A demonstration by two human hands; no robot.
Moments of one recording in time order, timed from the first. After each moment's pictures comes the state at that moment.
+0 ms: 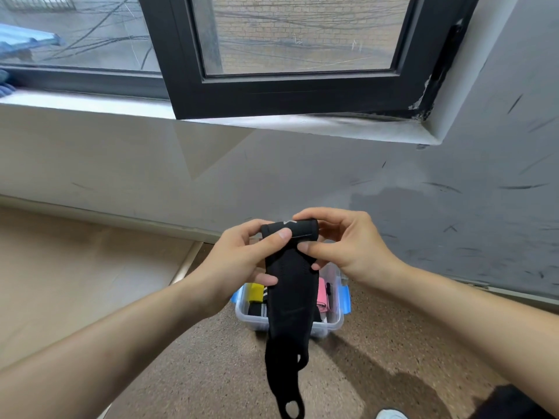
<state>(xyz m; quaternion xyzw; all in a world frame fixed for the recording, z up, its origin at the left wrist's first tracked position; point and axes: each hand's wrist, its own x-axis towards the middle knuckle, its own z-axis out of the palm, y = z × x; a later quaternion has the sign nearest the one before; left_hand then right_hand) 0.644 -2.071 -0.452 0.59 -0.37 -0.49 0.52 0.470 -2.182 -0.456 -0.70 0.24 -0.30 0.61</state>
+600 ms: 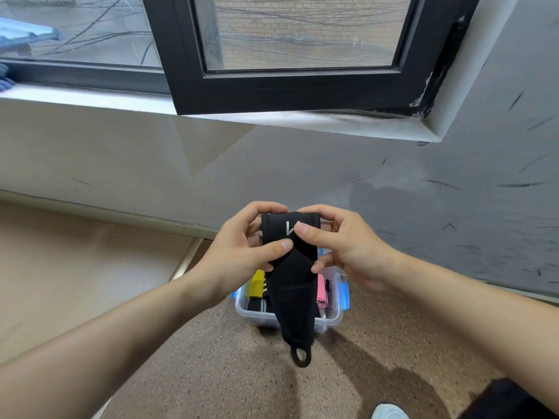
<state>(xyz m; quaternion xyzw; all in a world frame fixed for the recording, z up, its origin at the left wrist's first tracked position) 0.646 -2.069 -0.455 0.58 -0.45 -0.42 0.53 0.473 -2.178 -0.450 -0.61 0.27 -0.22 0.71</state>
